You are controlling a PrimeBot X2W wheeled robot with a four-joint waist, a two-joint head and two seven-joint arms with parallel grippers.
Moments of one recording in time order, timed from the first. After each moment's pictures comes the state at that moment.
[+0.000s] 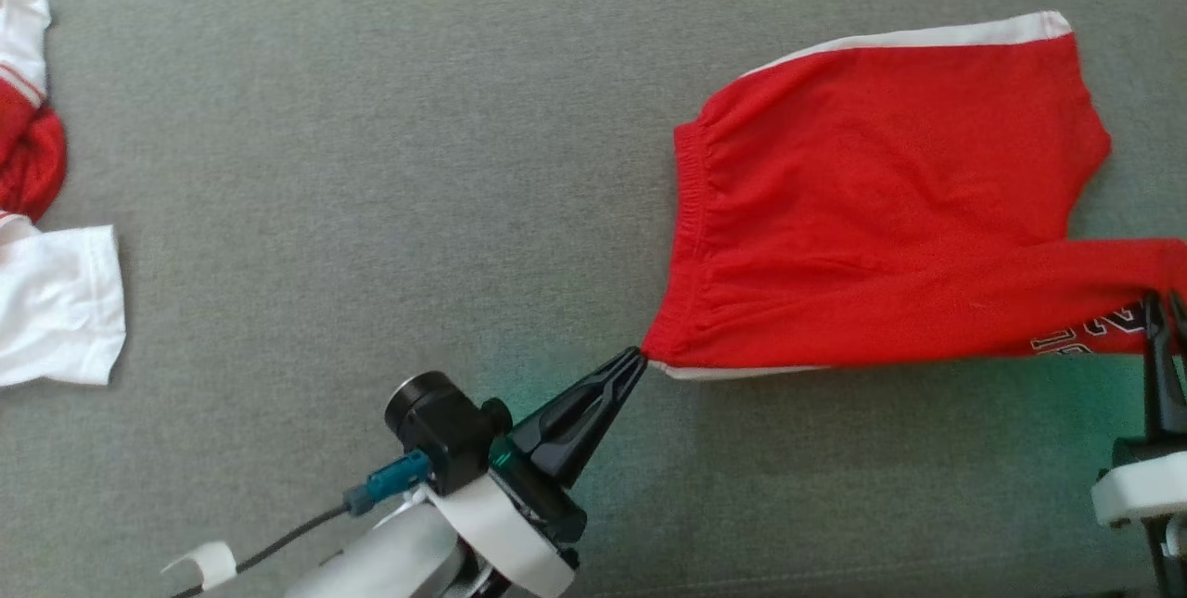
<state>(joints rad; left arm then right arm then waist) -0.41 0.33 -1.00 0.19 -0.65 -0.13 -0.26 0.04 -0.21 -0.23 0.13 -0.09 0.12 -0.21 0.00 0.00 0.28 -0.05</state>
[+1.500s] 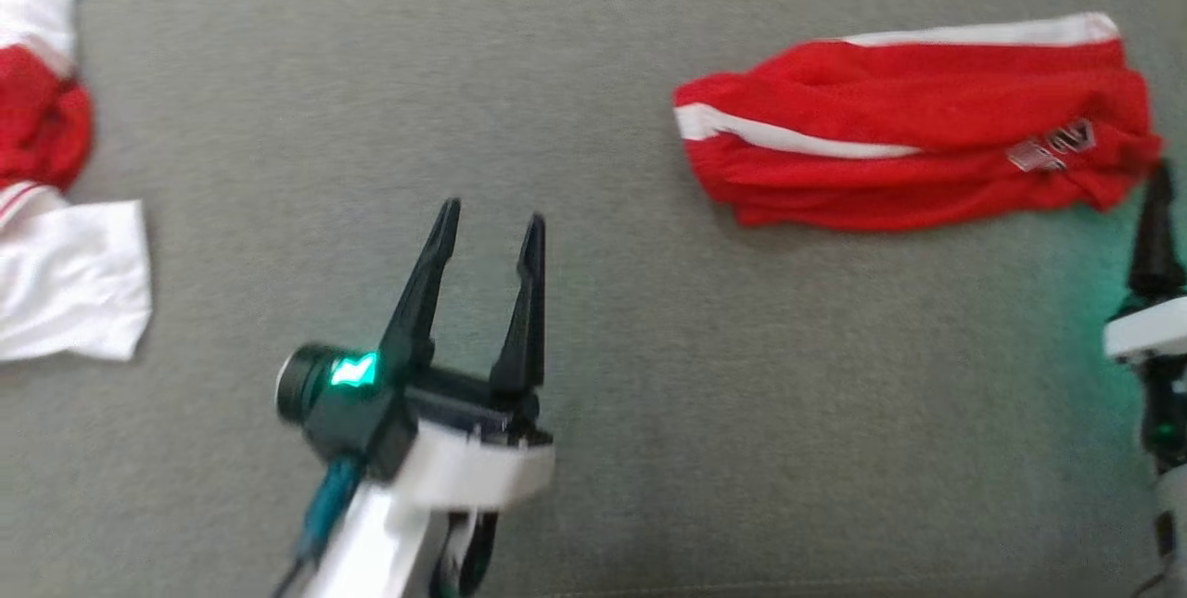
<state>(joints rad) -0.22 0.06 -0.46 0.05 -0.29 0.06 -0.26 -0.34 -0.28 -0.12 0.54 0.46 0.12 -0.22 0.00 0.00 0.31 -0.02</state>
